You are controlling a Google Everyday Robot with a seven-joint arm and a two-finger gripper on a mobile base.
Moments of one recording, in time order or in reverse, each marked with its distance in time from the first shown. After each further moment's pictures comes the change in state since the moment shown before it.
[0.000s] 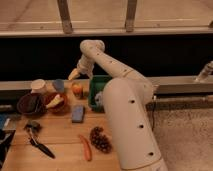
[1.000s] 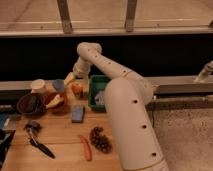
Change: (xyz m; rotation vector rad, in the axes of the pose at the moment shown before) arm 0.023 0.026 0.014 -0.080 0.049 -0.057
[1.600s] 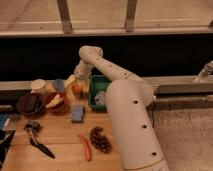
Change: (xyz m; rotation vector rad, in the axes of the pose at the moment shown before) arm 0.005 -0.006 0.014 -0.021 -0.001 0.022
